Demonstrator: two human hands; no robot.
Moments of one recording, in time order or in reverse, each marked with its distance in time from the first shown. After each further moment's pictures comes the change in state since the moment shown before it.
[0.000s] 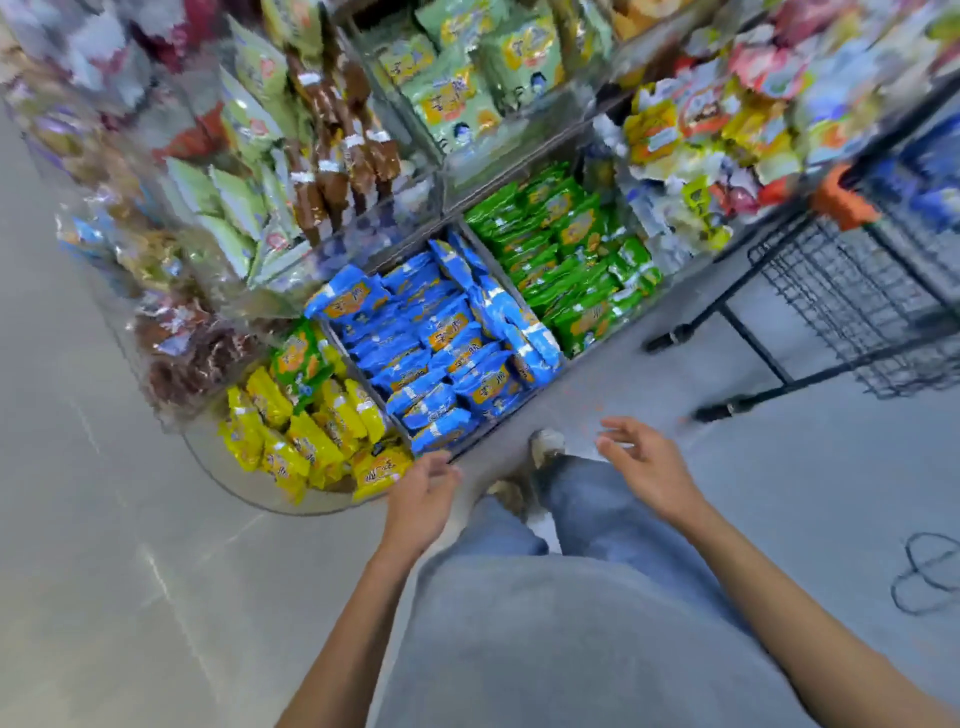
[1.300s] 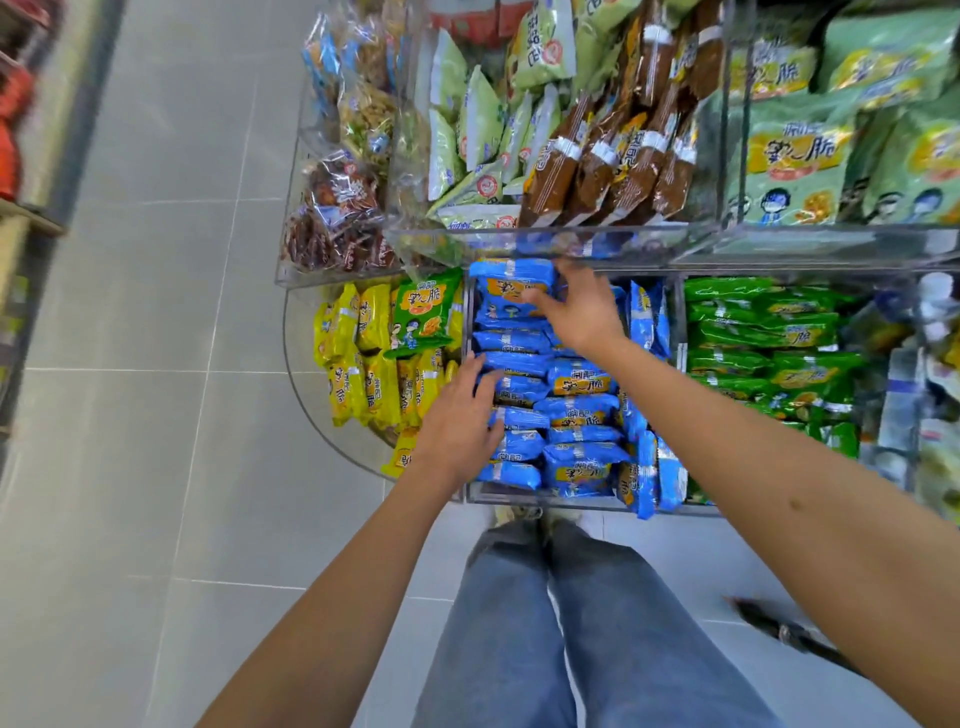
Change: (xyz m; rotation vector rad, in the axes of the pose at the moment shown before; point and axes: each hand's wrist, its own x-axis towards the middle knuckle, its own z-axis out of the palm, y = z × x) left_hand 0.107 0.011 -0.026 0.488 0.322 0.145; right_hand 0.227 -0.204 0.160 -0.511 -0.410 -0.621
